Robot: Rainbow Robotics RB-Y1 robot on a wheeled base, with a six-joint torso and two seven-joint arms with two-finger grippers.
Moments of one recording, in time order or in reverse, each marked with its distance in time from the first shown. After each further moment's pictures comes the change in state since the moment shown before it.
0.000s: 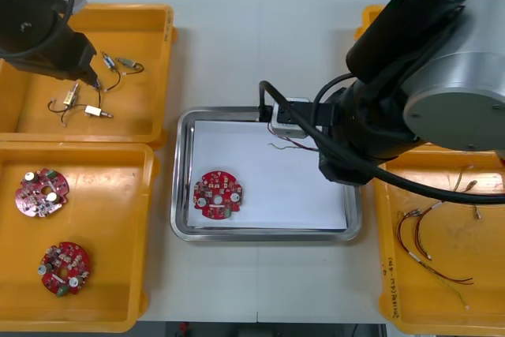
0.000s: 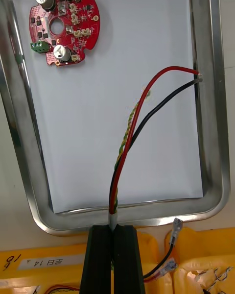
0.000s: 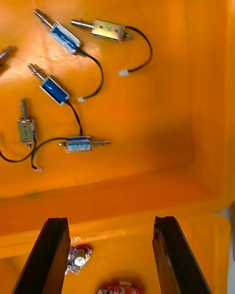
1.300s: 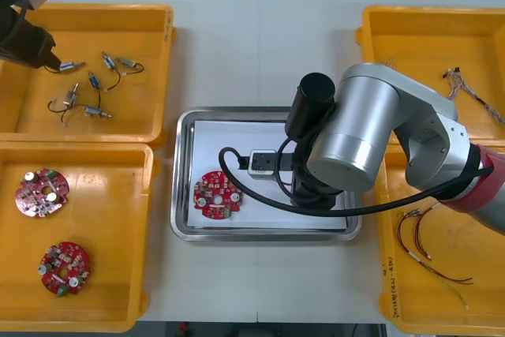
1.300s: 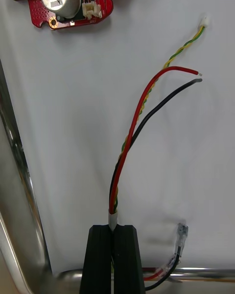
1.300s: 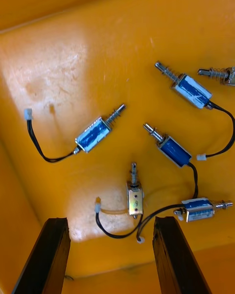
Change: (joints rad) right arm -0.002 0.036 0.349 0.285 0.174 -0.246 0.000; left arm -0.135 -0.016 0.056 0.655 -0.082 -0.377 -0.574
